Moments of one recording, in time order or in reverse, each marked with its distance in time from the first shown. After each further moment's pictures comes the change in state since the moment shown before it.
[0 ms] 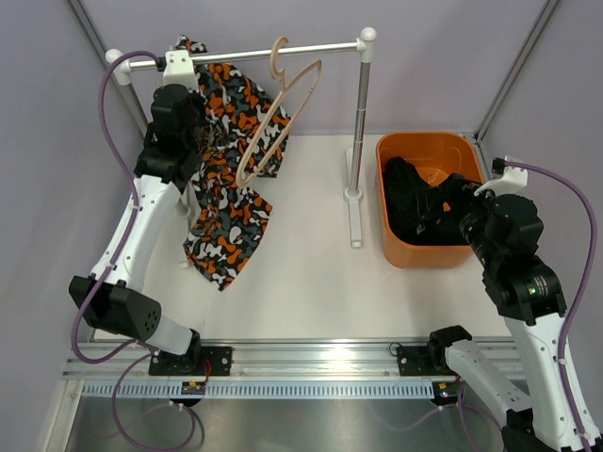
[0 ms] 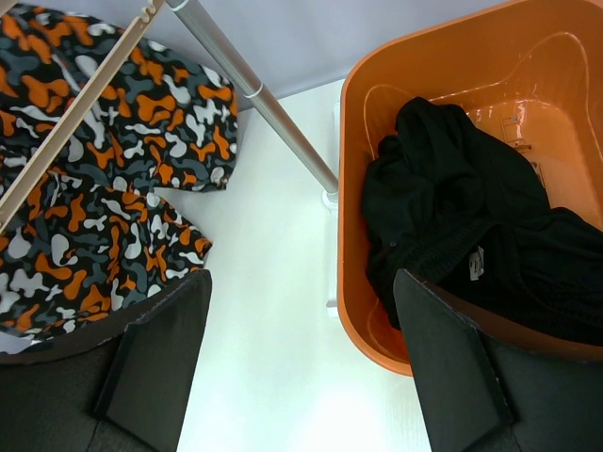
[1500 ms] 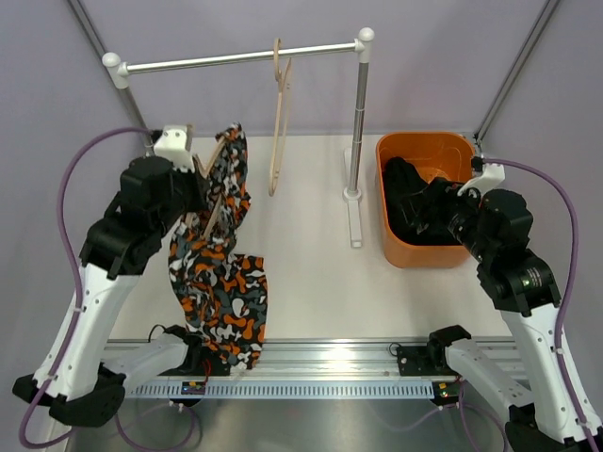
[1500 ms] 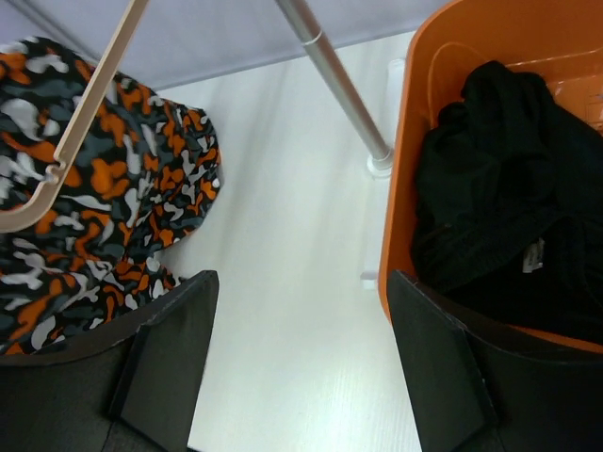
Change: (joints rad) left arm -0.163 -0.456 -0.145 -0.592 0.213 -0.203; right arm 0.020 0.034 -0.007 0.000 -0.157 -0.016
